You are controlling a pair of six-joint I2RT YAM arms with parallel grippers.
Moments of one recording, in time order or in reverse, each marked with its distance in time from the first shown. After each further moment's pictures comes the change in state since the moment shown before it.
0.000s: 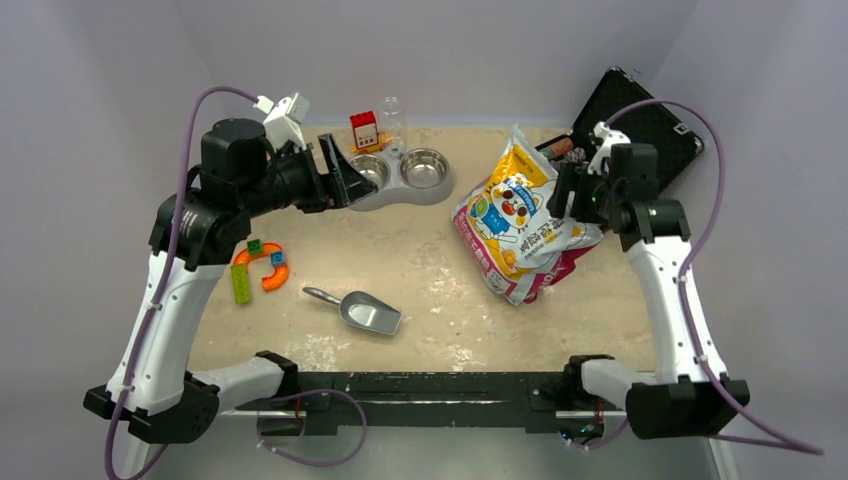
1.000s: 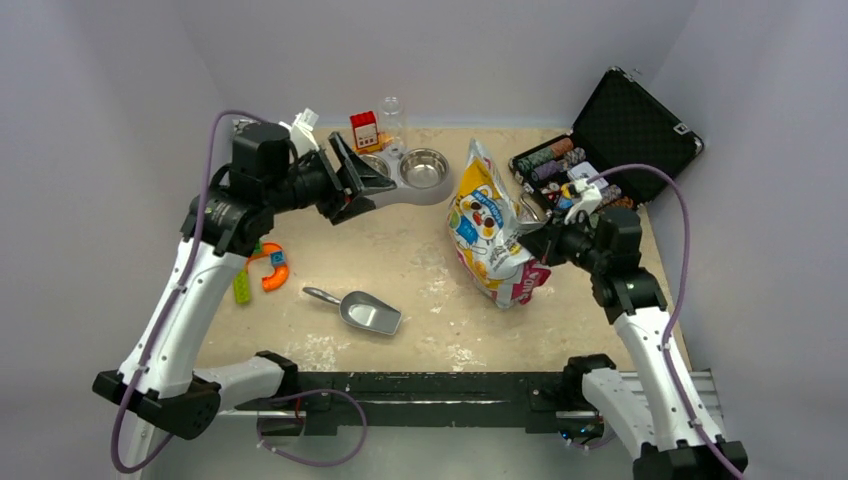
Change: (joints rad) left arm 0.000 0.001 -0.120 0.088 0.108 -0.364; right arm -0.002 -0.420 -0.595 0.478 -0.406 0.152
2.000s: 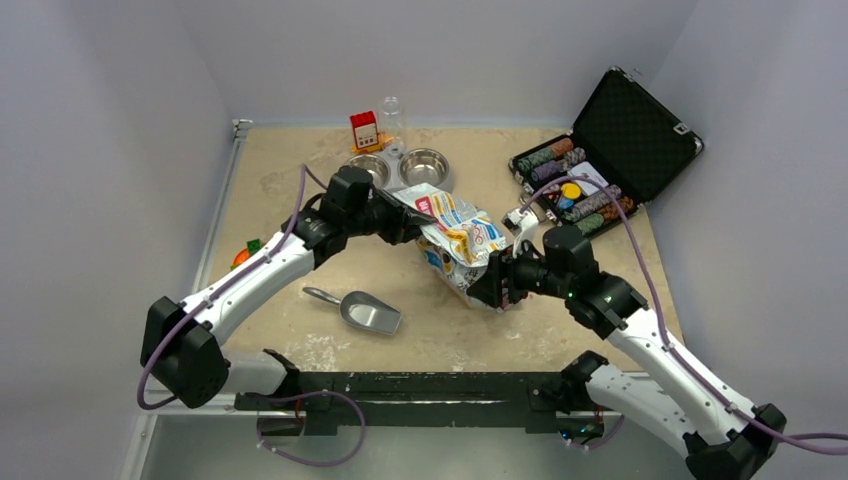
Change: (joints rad) left arm -0.190 0.150 -0.522 0.567 -0.103 -0.717; right arm 0.556 -0.005 -0.023 -0.053 0.127 0.076
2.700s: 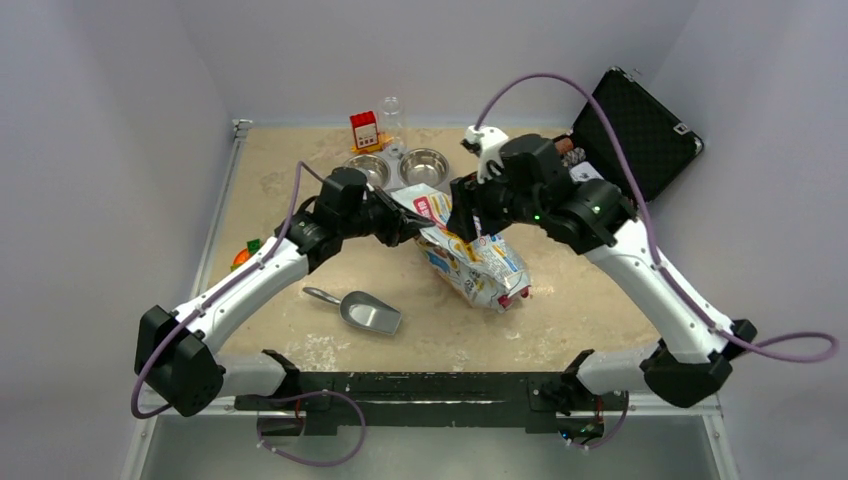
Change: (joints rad) left arm 0.001 -0.033 -0.028 0.065 0.026 0.115; right arm 0.116 0.494 0.918 -0.523 0.284 -0.127
